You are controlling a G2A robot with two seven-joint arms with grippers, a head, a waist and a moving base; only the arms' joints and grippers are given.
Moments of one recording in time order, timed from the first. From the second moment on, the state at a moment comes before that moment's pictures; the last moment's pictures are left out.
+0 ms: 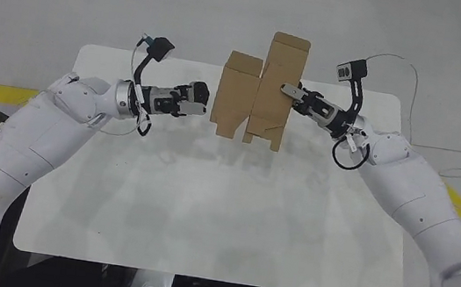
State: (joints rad) left arm 0.53 -0.86 -0.65 -1.20 -0.53 -0.84 -0.80; right arm -0.43 -1.05 0.46 -0.94 0.88 -0.85 0.74
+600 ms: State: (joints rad) left arm 0.59 -0.91 -0.66 -1.21 -0.69 -0.68 -0.88; right arm -0.47 -1.13 0.54 -0.90 0.85 -0.86 0.75
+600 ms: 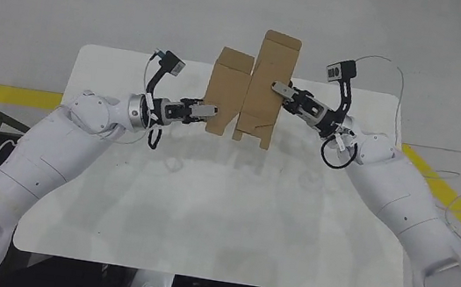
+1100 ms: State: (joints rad) left arm 0.60 -0.94 -0.71 -1.20 -0.69 -0.62 -0.95; right arm -0.47 -1.17 0.61 -0.85 0.81 -0.86 0.80
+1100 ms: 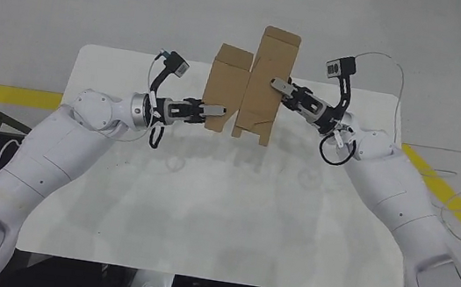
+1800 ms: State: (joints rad) left arm 0.60 -0.94 -0.78 -1.15 -0.65 -0.55 -1.27; right arm -0.45 -1.05 0.67 -0.91 0.52 -0.82 1.00
